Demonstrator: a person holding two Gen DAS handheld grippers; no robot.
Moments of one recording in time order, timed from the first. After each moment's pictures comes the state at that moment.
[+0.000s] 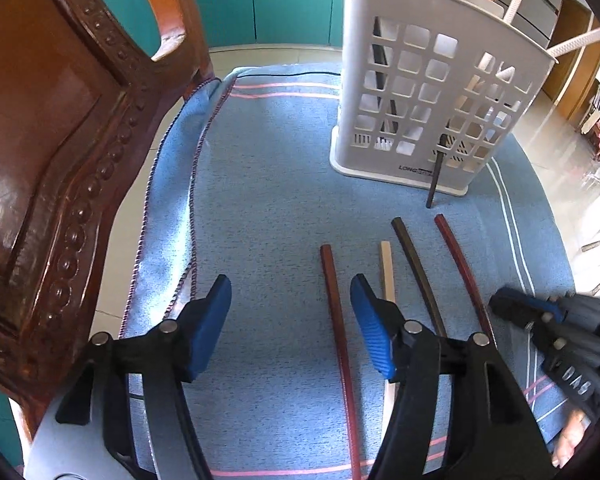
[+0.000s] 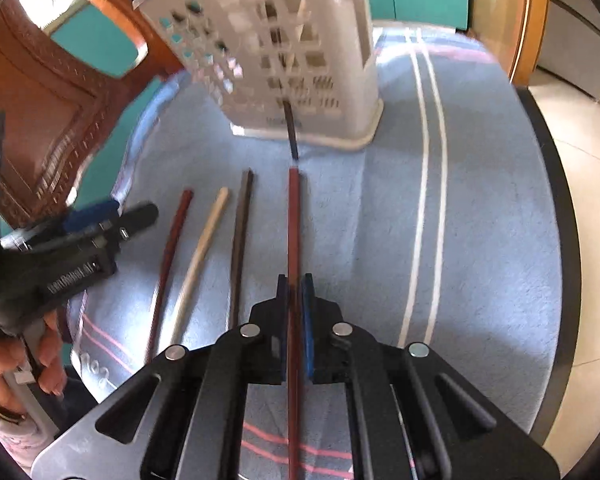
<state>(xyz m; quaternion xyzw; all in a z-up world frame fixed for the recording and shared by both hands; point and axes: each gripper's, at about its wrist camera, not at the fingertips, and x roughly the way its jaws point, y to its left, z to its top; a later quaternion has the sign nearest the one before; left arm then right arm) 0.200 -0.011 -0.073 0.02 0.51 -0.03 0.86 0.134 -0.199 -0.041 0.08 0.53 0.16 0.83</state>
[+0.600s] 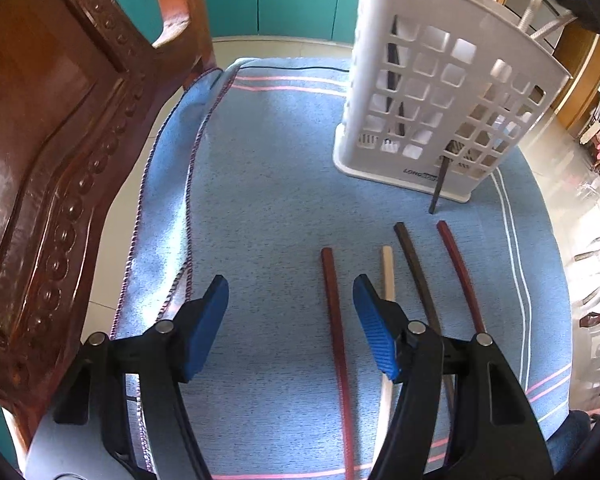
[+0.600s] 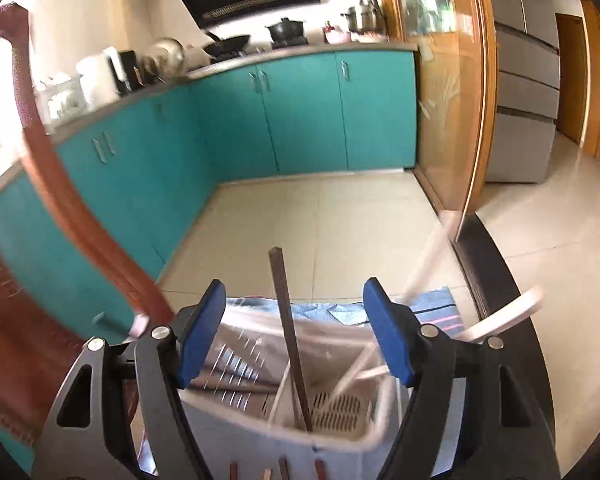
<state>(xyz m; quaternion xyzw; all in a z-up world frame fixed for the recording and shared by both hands) 0.212 -0.002 -0.078 -0.01 0.52 -0.03 0.85 0.278 -0.153 0.104 0.08 0.34 0.03 0.94</state>
